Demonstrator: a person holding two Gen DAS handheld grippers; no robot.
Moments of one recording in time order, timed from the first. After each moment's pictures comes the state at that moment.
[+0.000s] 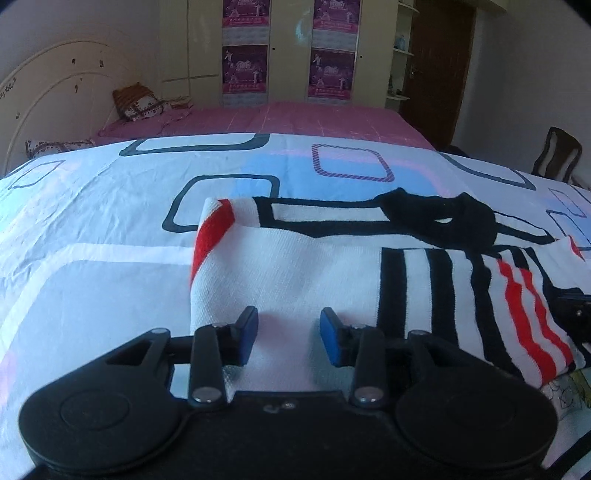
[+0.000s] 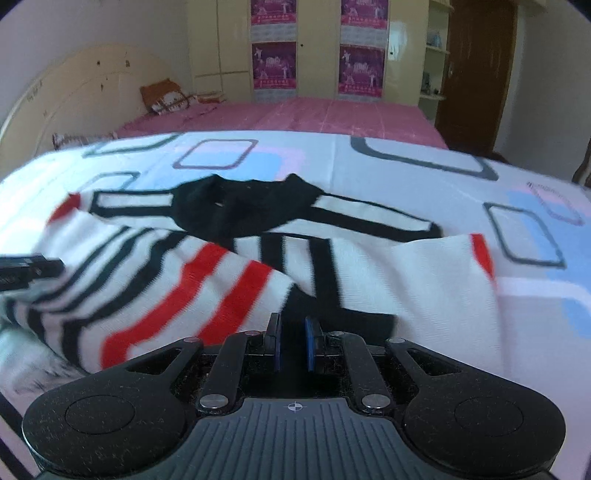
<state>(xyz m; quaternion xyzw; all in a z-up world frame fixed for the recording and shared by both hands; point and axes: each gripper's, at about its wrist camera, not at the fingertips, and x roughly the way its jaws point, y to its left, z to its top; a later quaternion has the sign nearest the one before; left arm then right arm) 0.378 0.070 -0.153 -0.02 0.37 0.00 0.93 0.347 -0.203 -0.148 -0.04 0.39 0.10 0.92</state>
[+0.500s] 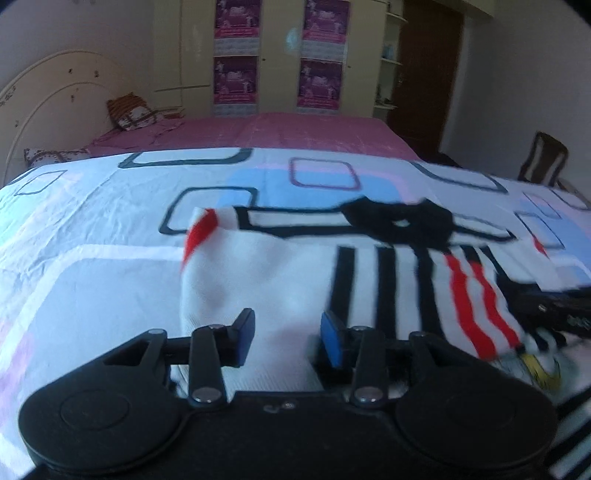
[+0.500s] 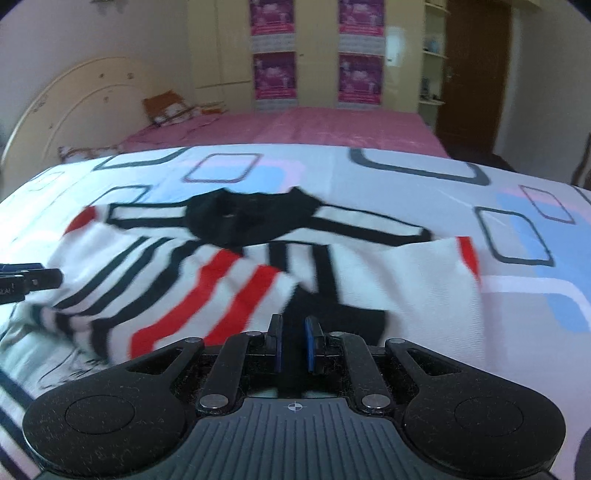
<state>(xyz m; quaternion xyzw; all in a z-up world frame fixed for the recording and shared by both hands) 0.330 0.047 -0.128 -0.01 0.36 -0.02 0.93 0.323 -0.198 -0.132 -0.01 0.38 0.13 0.92</state>
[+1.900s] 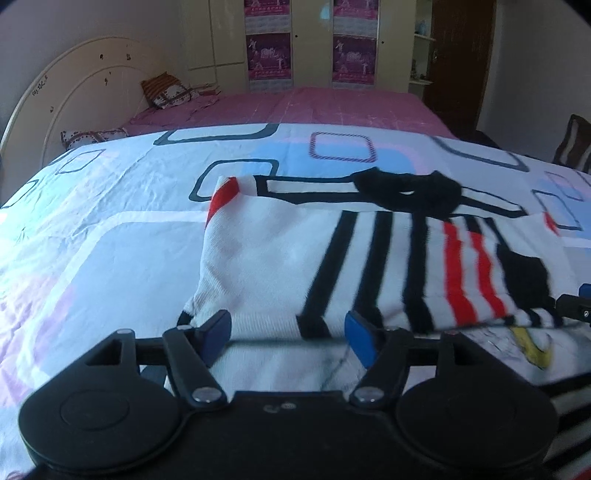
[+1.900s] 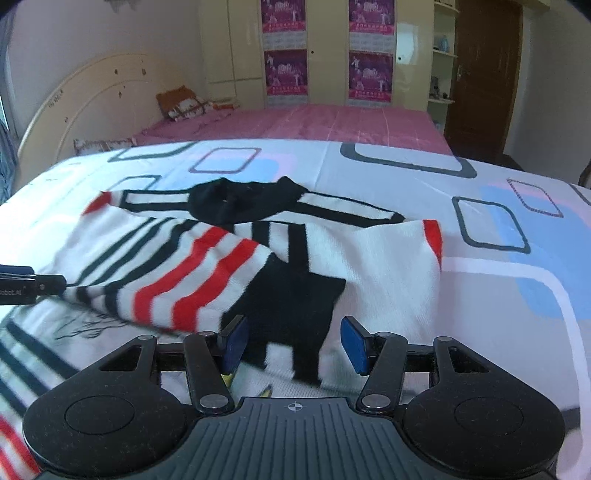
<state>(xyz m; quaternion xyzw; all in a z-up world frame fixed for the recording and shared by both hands) 0.291 0.020 -0.105 0.00 0.40 0.05 0.92 0.278 -0.247 -0.111 0.00 0.38 0.14 0.91</state>
